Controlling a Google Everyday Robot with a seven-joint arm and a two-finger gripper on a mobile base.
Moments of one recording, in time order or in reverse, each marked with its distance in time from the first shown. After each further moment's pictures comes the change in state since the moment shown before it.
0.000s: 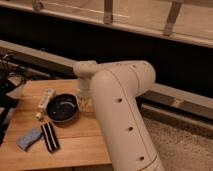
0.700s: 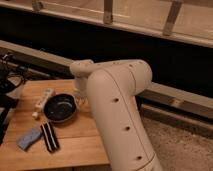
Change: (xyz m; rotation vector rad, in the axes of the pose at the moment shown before) arm -0.011 0.010 -0.005 0.015 -0.035 -0.030
